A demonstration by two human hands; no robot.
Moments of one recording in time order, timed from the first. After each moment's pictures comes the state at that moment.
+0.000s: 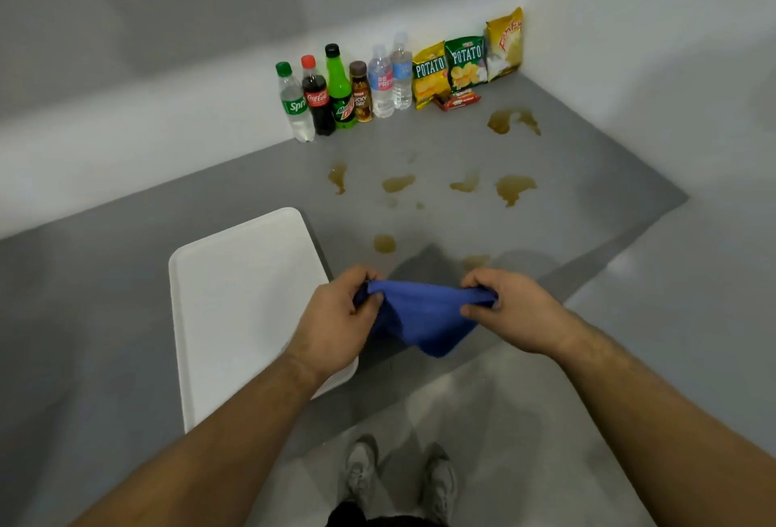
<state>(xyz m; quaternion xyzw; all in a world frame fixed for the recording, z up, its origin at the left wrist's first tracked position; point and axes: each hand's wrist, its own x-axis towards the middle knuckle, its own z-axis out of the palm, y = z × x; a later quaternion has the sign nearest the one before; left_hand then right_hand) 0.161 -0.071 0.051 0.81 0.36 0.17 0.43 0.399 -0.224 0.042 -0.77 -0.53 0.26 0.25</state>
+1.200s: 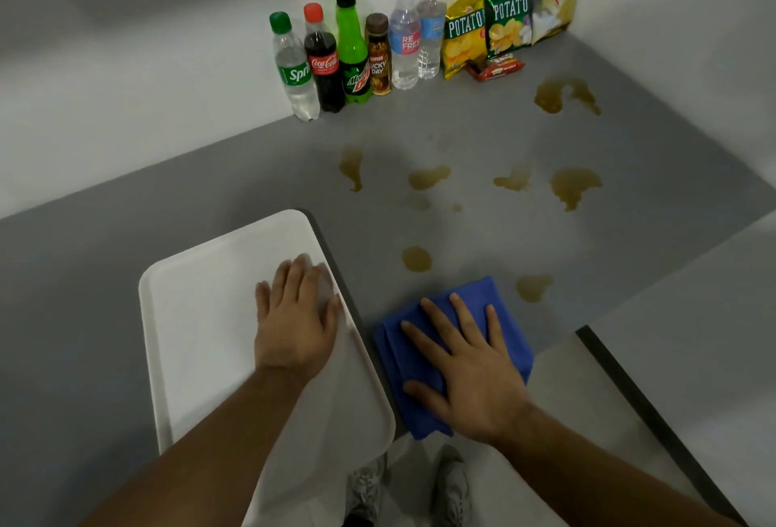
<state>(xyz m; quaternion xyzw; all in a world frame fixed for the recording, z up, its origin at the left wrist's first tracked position) 0.134 0.073 -0.087 0.88 0.45 0.04 0.13 0.319 -0.142 -0.088 -0.78 -0.62 0.13 0.03</state>
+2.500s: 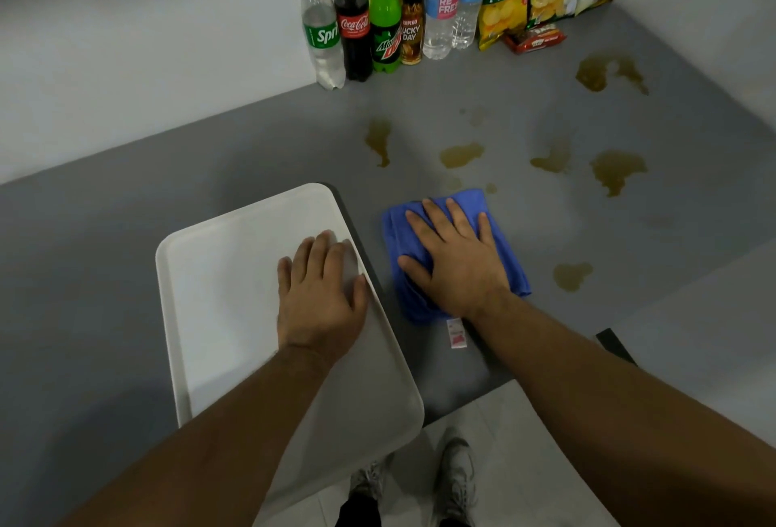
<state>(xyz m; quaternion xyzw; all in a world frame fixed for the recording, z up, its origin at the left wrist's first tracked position) 0.137 0.074 -0.088 0.87 0.47 0.06 0.14 0.352 -0.008 -0.090 -0.82 -0.57 0.09 0.02</state>
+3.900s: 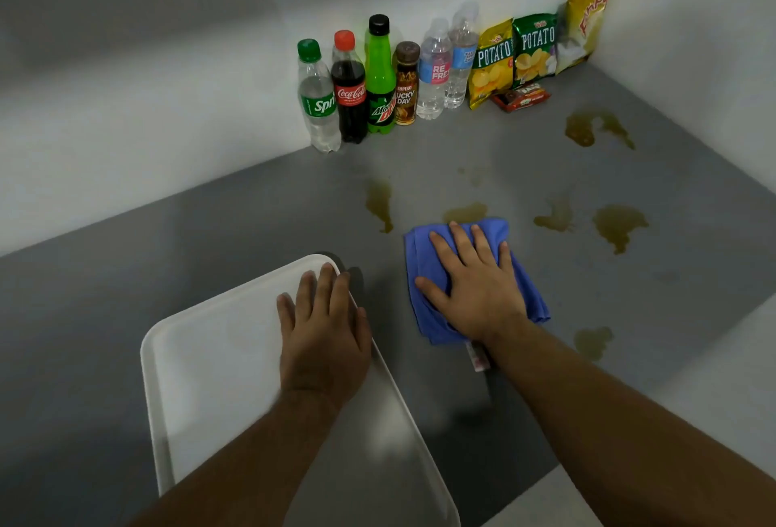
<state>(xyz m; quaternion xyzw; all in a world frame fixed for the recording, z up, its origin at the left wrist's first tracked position) 0.165 0.129 -0.093 0.89 0.44 0.10 0.10 0.396 0.041 -0.098 -0.86 -0.51 0.08 0.04</state>
